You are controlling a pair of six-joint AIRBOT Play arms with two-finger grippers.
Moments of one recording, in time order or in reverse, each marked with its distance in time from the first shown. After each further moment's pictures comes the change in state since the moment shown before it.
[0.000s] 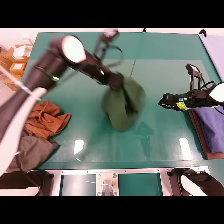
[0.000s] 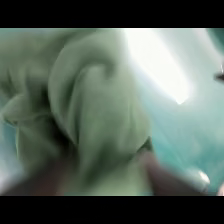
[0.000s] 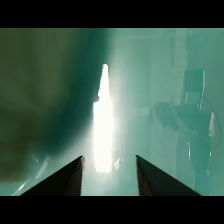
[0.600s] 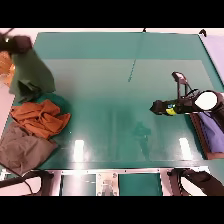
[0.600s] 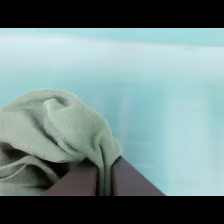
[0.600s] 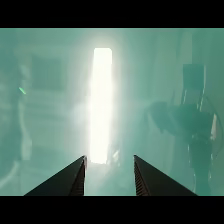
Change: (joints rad) left arm 0.637 0.158 0.058 0.197 0.068 0.025; right arm 0.102 0.000 -0.085 0.000 -0.097 -0.001
